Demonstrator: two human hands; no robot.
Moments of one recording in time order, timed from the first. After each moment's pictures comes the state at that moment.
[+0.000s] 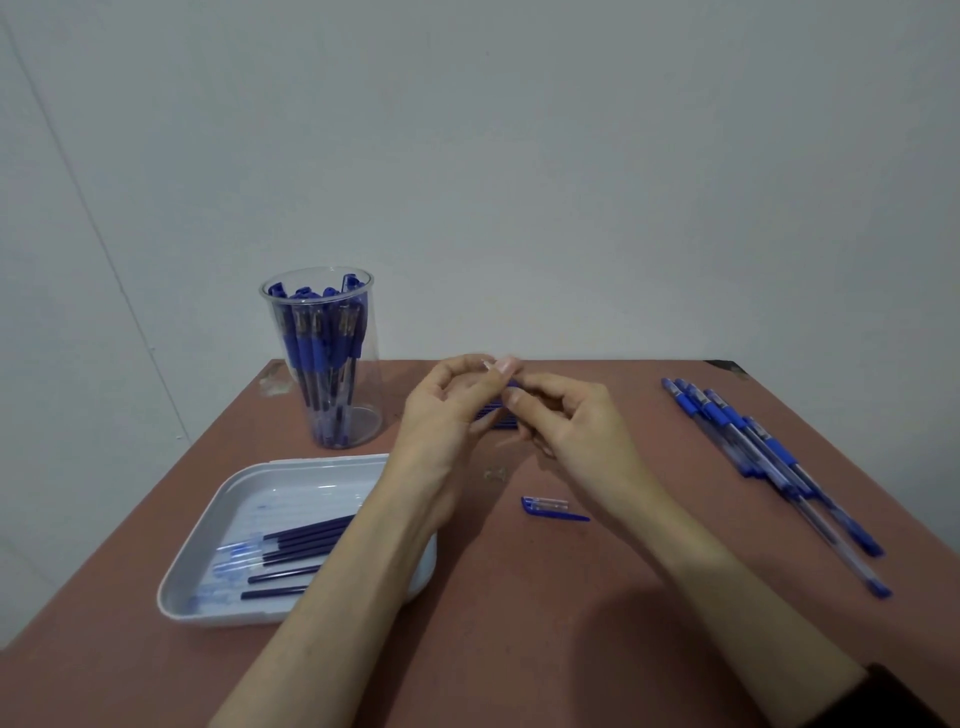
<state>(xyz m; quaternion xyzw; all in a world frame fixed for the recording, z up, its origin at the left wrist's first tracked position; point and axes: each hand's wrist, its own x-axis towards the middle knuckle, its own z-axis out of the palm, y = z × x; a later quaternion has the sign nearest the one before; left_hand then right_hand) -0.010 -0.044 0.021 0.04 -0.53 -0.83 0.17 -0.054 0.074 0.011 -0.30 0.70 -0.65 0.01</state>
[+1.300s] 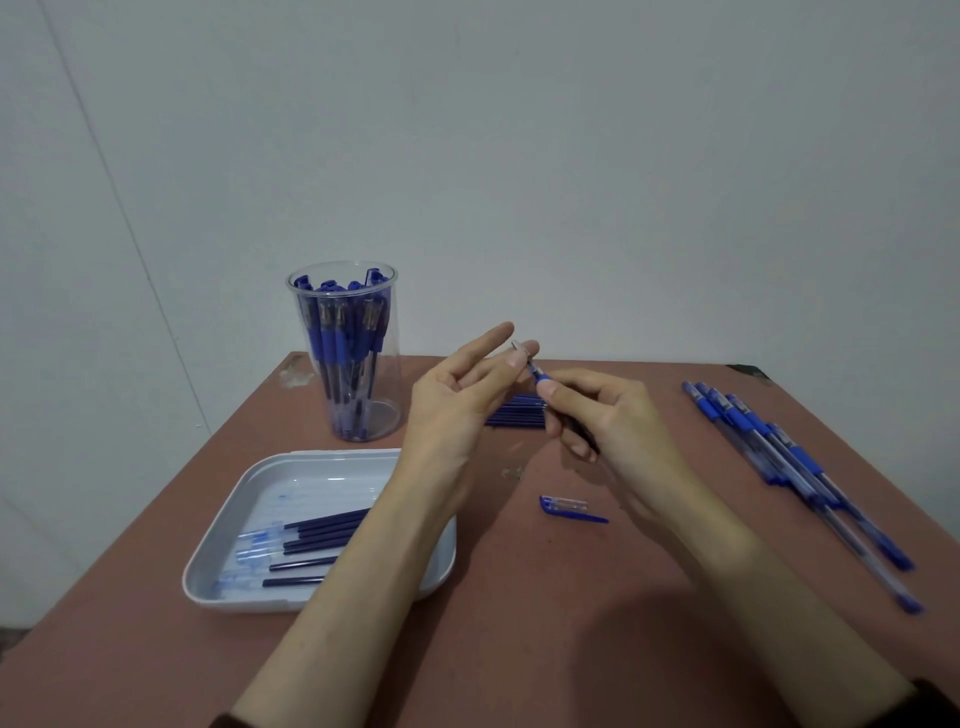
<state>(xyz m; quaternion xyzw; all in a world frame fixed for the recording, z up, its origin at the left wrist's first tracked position) -0.009 -0.050 0.025 0.01 -0.53 -0.82 0.21 -0.057 0.079 0.018 -0.26 0.68 -0.68 0.08</state>
